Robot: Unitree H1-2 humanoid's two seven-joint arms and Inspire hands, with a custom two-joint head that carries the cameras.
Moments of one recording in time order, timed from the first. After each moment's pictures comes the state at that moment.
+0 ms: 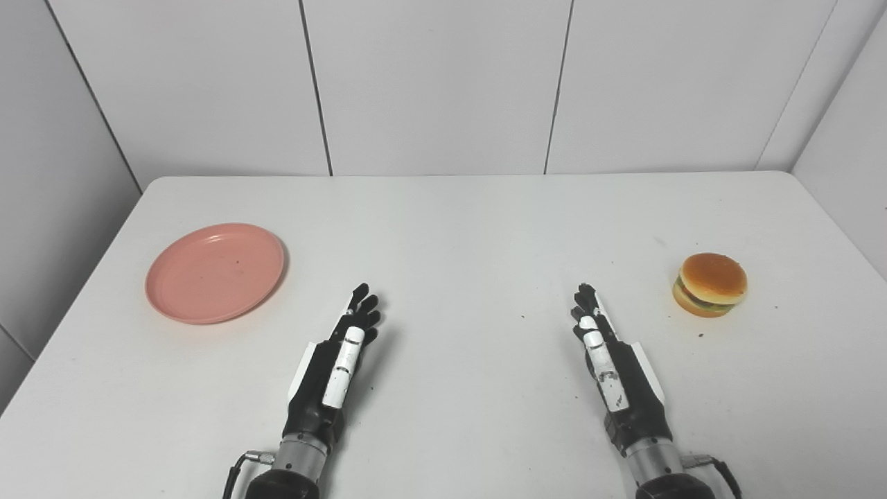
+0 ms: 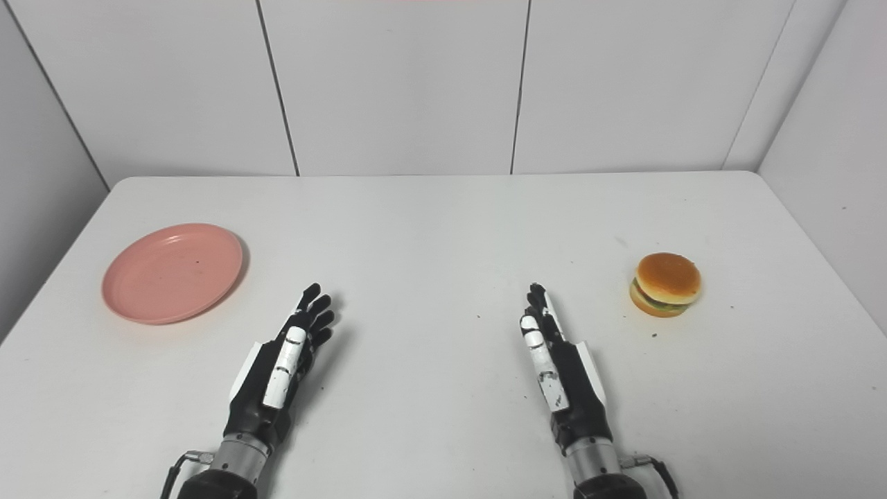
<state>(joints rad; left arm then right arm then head) 0.05 -0.01 -0.10 -0.15 0.00 0.10 -0.10 0.01 -0.02 0.09 -0.12 -0.01 0.08 0.06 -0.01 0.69</state>
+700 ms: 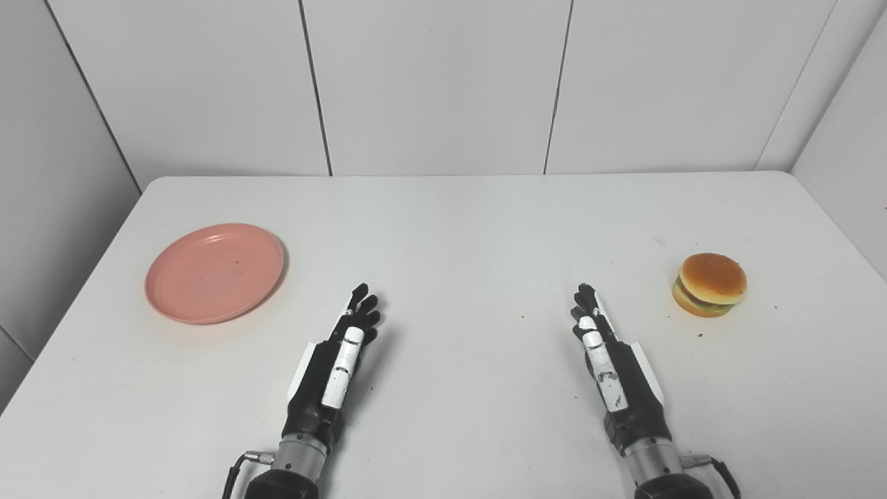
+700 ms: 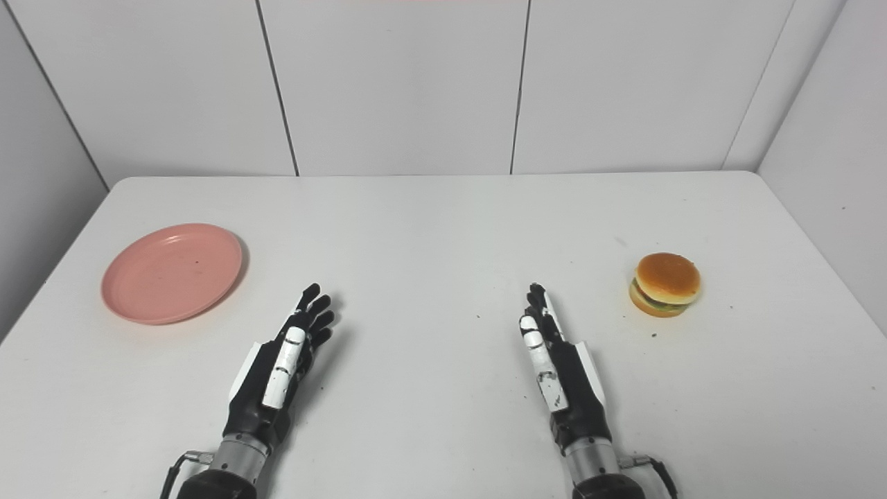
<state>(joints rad) 0.05 -0.01 -0.10 -0.15 0.00 0.10 -0.10 0.01 -0.02 0.09 -0.12 -0.02 0.09 0.06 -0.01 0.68</state>
